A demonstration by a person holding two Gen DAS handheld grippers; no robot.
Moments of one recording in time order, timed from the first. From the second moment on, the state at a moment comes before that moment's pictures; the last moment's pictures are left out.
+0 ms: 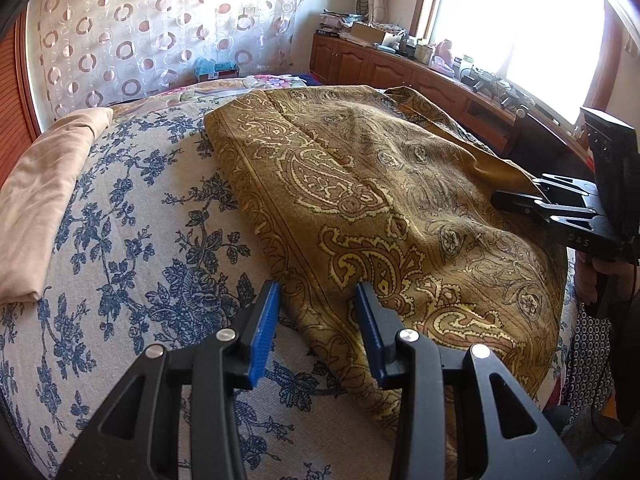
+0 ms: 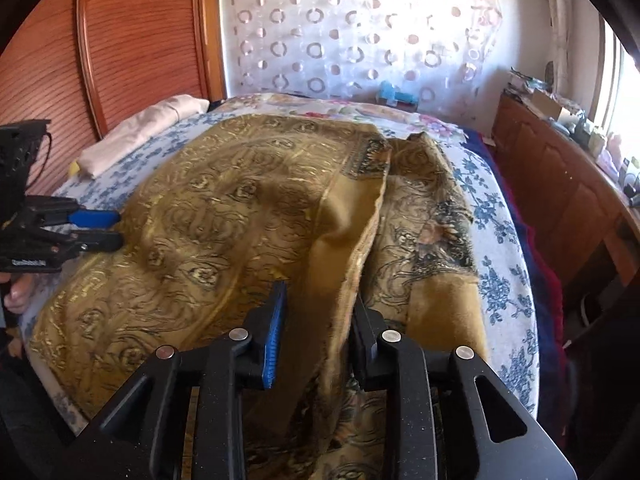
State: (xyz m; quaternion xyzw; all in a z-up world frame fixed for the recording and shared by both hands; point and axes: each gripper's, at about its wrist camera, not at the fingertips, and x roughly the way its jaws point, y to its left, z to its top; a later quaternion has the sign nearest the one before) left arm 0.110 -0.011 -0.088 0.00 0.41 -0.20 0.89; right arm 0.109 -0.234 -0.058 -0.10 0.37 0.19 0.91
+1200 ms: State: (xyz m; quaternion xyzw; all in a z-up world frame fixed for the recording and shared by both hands) left arm 0.101 -0.013 -0.046 -0.01 0.36 -0.21 0.91; right arm 0.089 -0.290 -0.026 -0.11 0.35 0.18 0.91
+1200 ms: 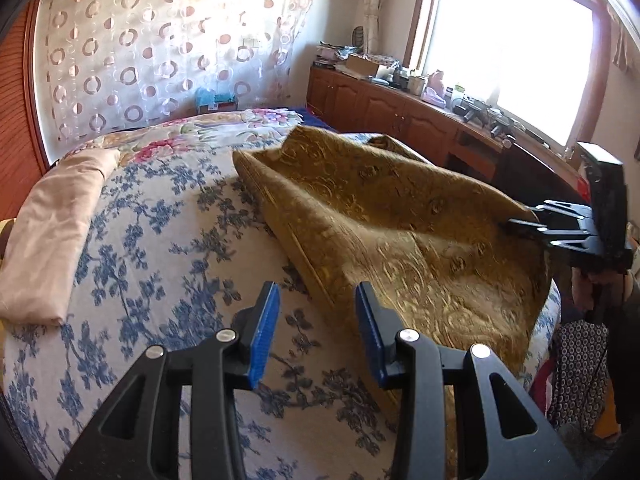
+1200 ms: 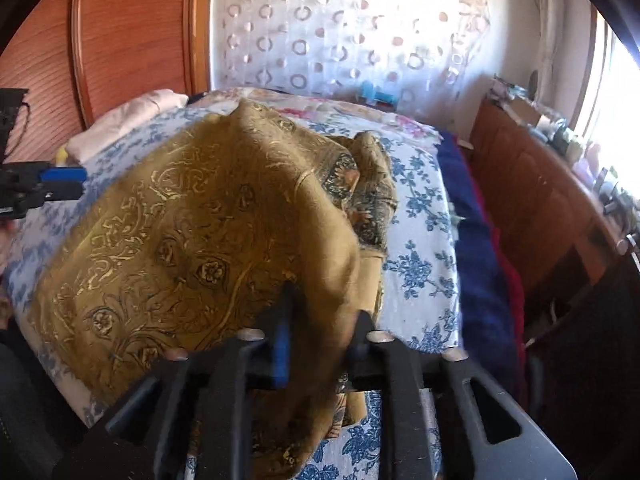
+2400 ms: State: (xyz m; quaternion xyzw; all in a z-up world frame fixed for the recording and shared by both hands) left arm 0.165 -0.017 -0.044 -0.02 0.36 -0.21 0.91; right arm 0.249 -0.293 0.037 -0.13 0.31 0.17 0.93
